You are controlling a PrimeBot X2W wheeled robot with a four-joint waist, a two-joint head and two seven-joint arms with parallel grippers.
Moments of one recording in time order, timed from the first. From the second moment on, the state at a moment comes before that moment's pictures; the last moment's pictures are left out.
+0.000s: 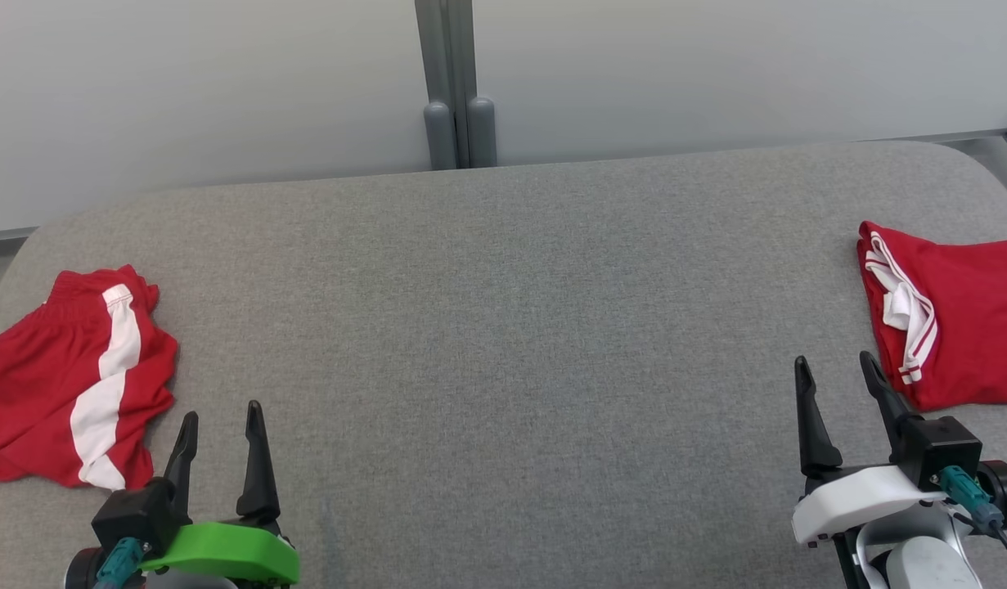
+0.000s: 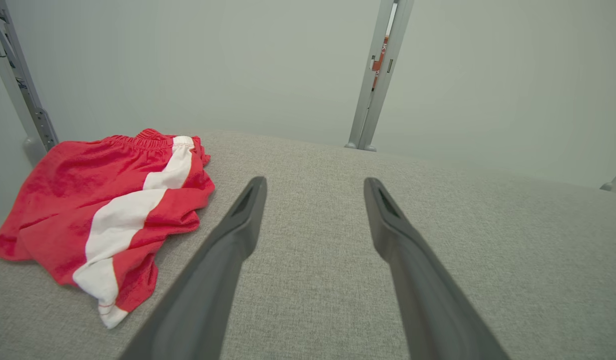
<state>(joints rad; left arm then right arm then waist) -0.03 0.05 0.03 0.28 -0.26 -0.09 -0.26 -0.05 -0.05 -0.07 0.23 0.05 0.13 -0.26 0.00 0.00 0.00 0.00</state>
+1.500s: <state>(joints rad) 0.03 0.05 0.08 0.26 -0.24 -0.09 -0.26 -0.01 -0.05 0.03 0.24 0.09 0.13 -0.26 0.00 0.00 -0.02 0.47</state>
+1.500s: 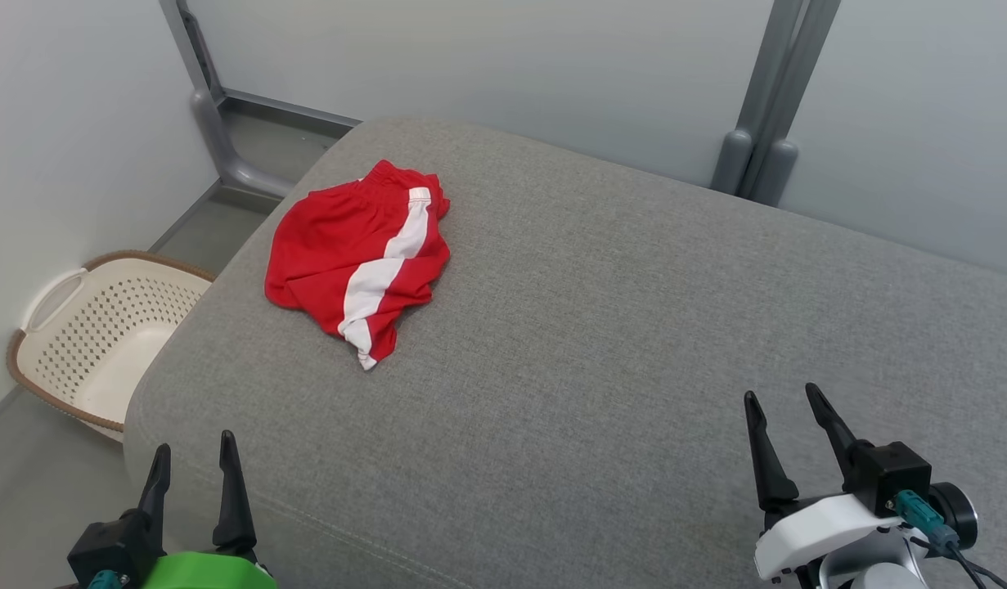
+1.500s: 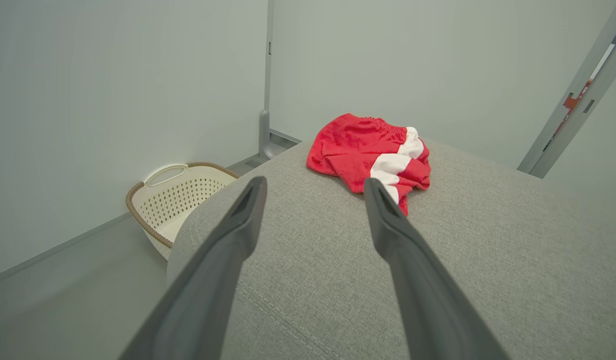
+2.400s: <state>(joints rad) -0.30 0.05 0.13 0.52 -0.27 -0.08 -0.26 -0.07 -0.08 0.09 0.21 0.04 0.13 -0.26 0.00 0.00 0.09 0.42</state>
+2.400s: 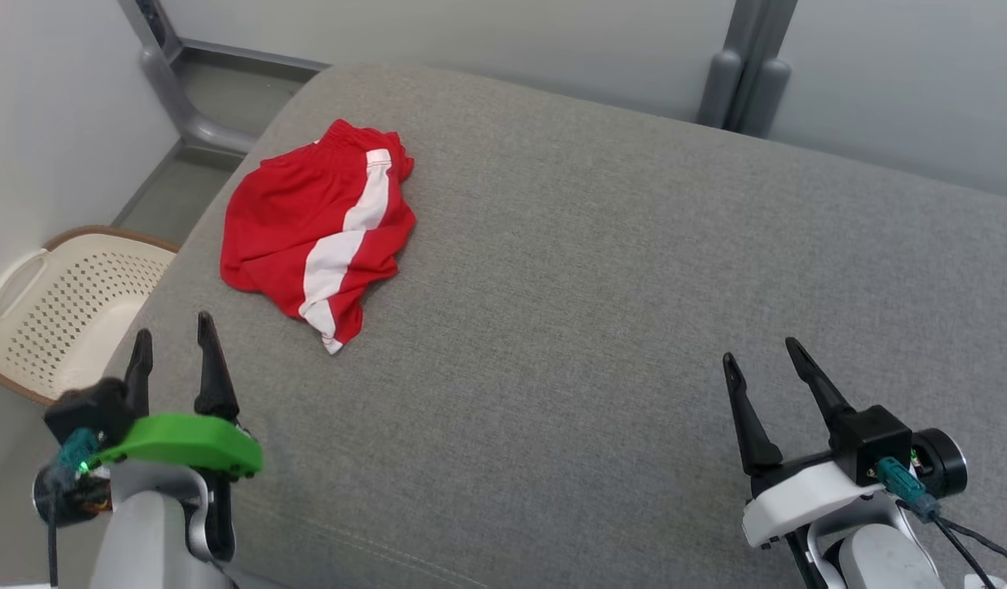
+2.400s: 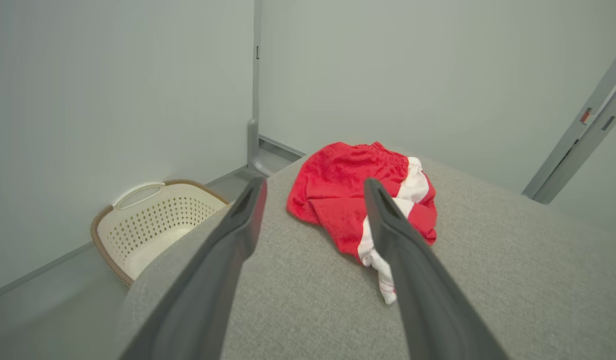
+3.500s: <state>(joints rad) -0.89 0.28 0.21 1.08 -0.43 -0.03 0.11 -0.21 -0.16 0.20 0.08 0.02 0.13 -0.26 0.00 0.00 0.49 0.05</state>
